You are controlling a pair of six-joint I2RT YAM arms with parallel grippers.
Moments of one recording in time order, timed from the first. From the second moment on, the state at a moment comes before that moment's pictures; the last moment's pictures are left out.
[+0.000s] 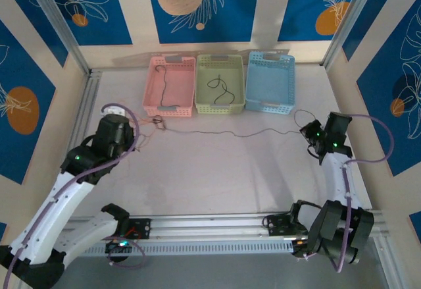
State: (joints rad) left arm -0.47 0.84 1.05 -0.97 -0.54 -0.27; right arm -0.35 1.05 0.65 -0.36 -0.24 0.67
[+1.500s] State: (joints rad) left arm -0.33 0.88 0.88 -0.85 0.11 -0.21; right arm -0.06 1.44 1.66 -0.38 -0.28 0.67
